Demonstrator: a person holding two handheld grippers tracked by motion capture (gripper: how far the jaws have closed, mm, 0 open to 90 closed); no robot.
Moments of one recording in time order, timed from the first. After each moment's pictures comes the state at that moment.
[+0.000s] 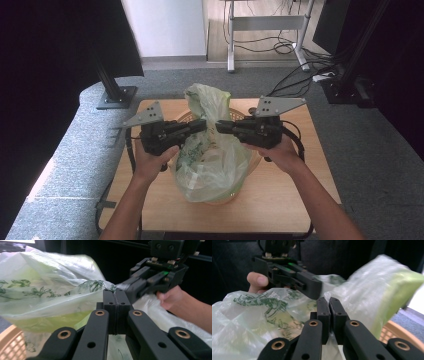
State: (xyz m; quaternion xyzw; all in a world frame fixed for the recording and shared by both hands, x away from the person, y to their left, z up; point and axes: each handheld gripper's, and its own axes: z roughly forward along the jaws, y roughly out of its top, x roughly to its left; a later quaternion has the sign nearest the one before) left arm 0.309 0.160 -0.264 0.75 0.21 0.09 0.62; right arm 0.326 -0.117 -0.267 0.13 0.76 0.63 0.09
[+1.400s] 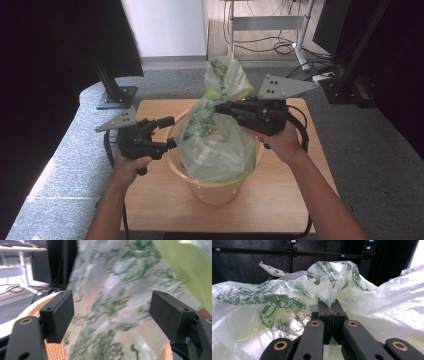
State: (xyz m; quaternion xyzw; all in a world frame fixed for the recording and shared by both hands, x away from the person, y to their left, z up) left arm 0.313 0.215 -0.283 0.75 0.21 0.07 0.63; right arm 0.312 -0.112 -0.210 0.13 0.73 0.65 0.15
